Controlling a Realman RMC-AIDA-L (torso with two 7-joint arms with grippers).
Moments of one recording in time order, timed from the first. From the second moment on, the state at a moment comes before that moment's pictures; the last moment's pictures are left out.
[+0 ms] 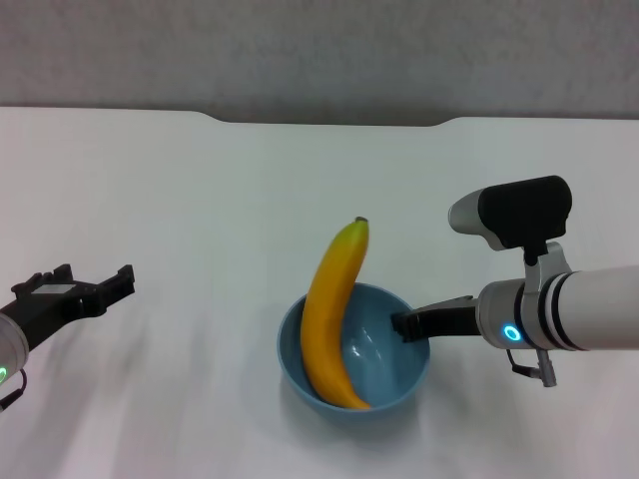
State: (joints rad) left arm -0.12 -2.03 -1.53 -0.99 1.30 -0.30 1.45; right arm 0.61 2.01 1.23 0.85 -2.08 0.57 -0.35
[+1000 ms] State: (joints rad) left arm -0.03 -2.04 -1.63 -1.09 1.17 -0.47 1.55; right arm 0.12 2.01 1.40 1.35 -2.16 0.41 -0.72
